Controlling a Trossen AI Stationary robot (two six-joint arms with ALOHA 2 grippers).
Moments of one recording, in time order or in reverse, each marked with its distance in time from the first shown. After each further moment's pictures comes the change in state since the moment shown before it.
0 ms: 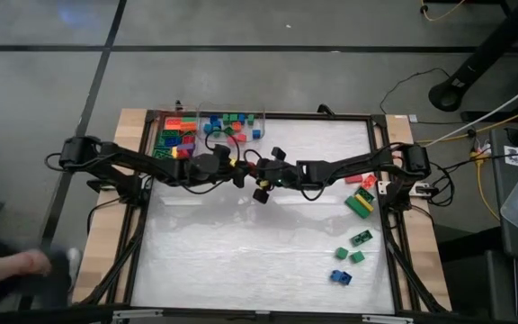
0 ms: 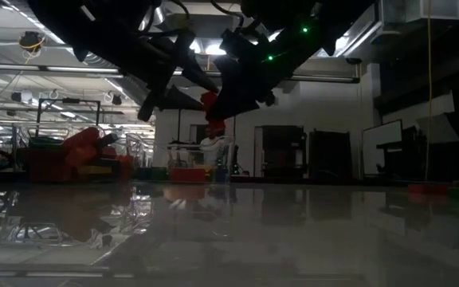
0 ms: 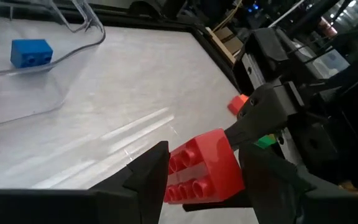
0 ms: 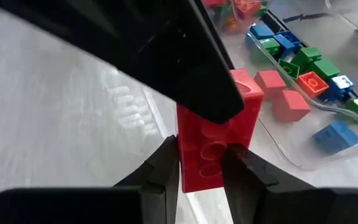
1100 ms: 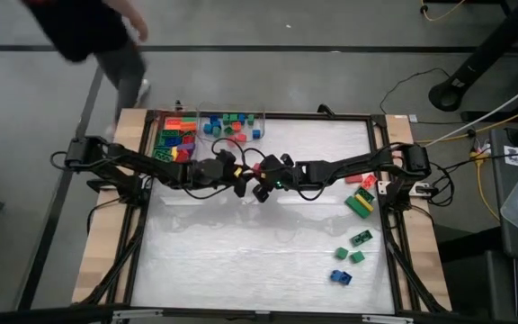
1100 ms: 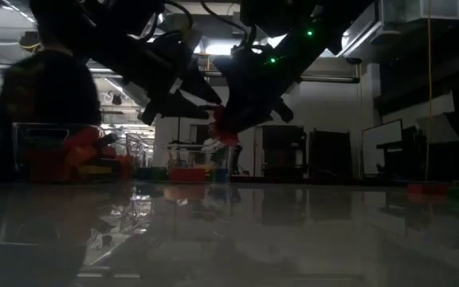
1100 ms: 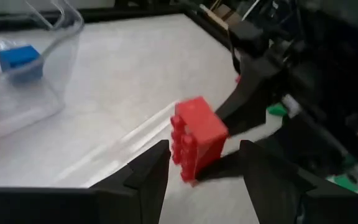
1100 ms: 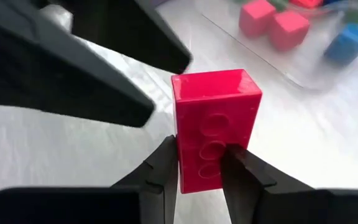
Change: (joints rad) left arm -0.035 0.056 -0.004 0.031 0.009 0.184; right arm -0.001 0.001 0.004 -0.149 -0.009 0.411
